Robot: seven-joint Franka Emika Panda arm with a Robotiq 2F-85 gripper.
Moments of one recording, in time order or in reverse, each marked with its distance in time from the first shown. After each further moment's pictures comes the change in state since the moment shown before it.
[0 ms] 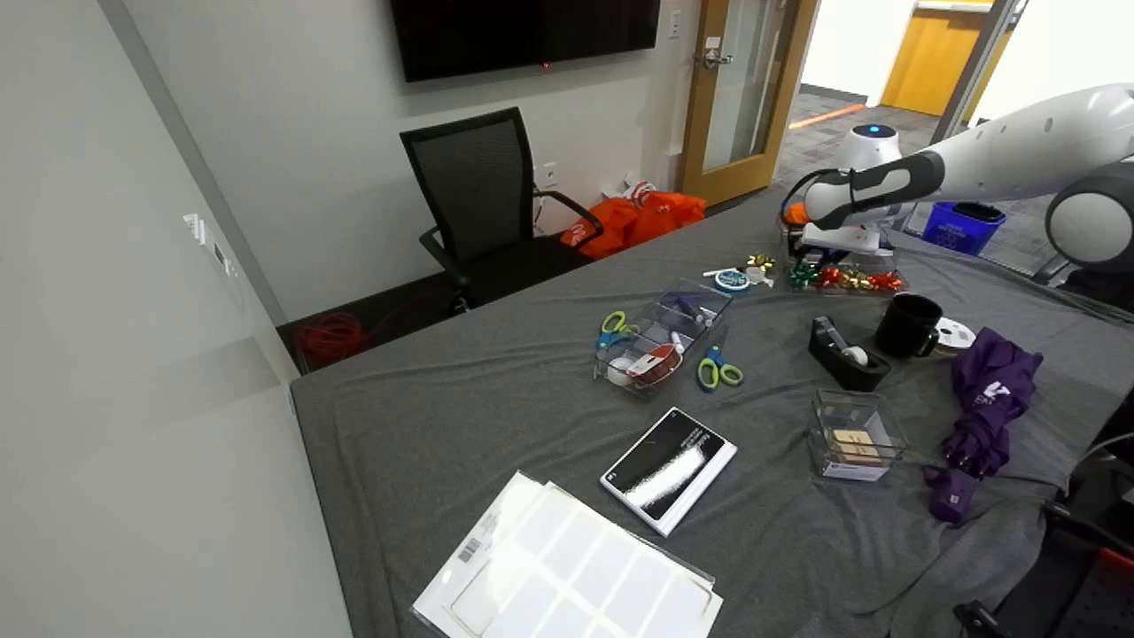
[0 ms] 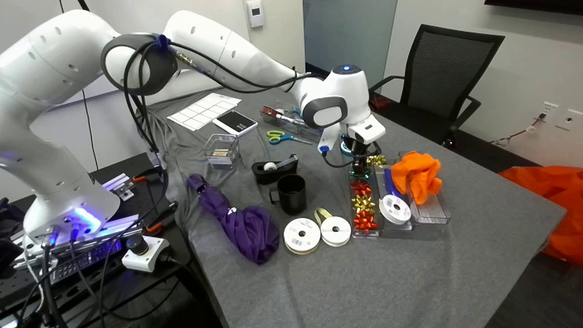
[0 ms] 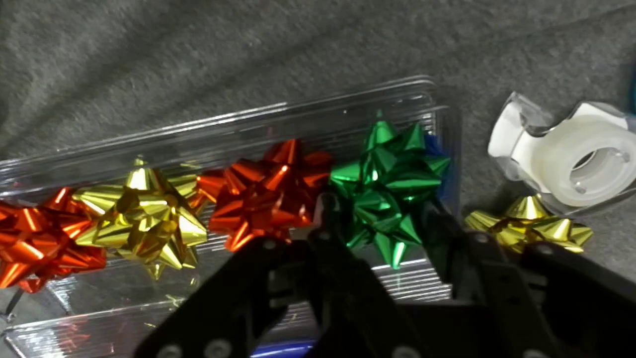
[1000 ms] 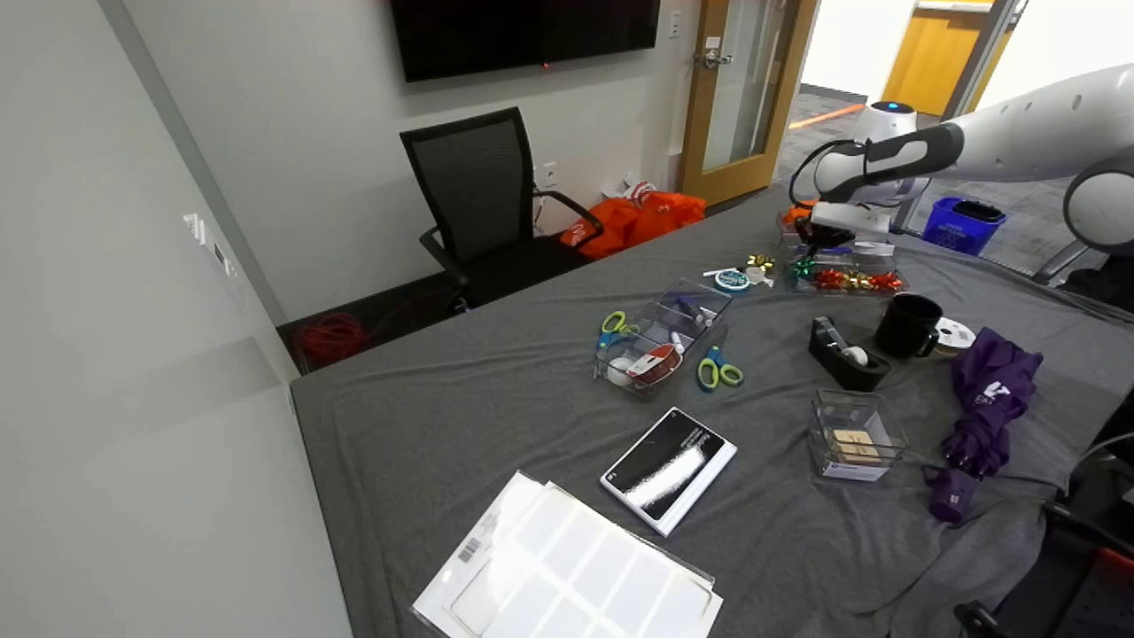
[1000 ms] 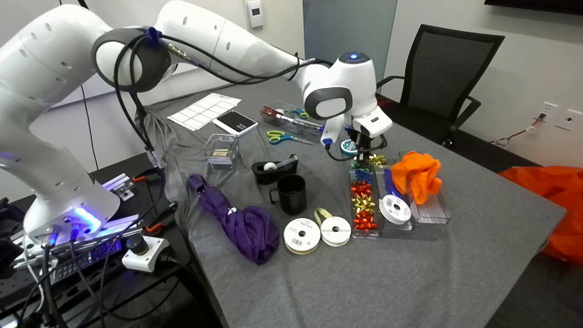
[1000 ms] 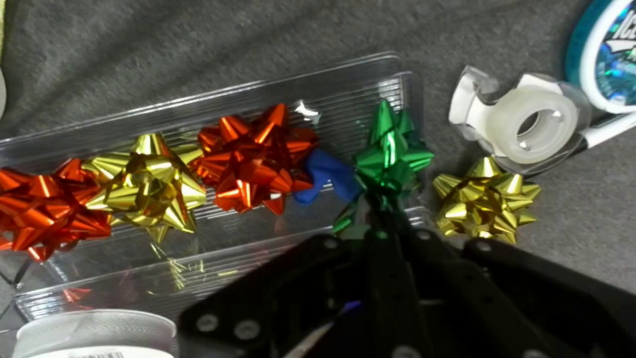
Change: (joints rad) arm -0.038 -0.049 0.030 0.017 0.058 -0.071 -0.061
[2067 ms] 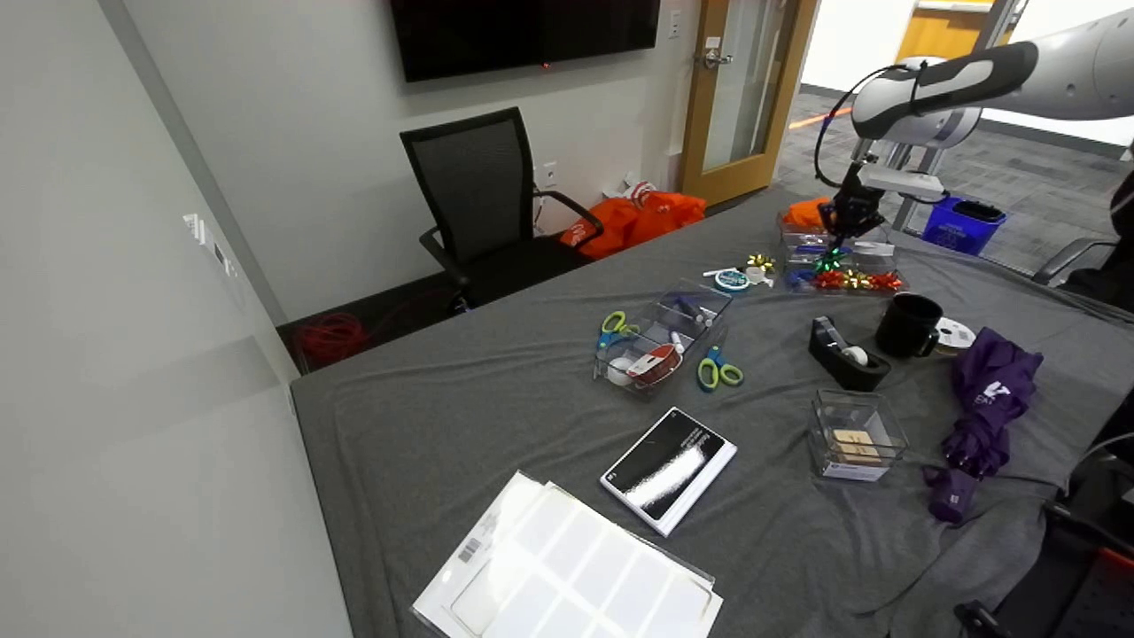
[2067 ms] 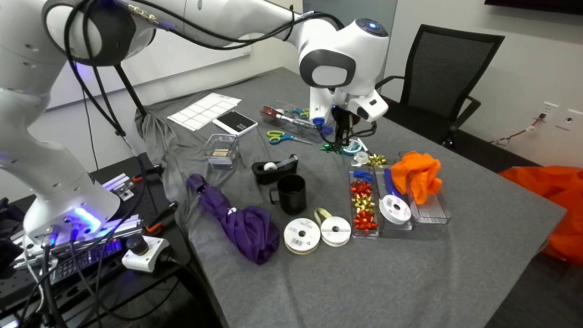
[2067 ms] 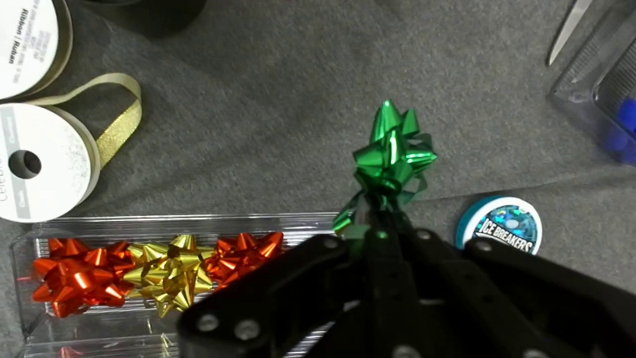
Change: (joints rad) arm -0.082 -0.204 0.096 -0.109 0.053 -0.407 -0.298
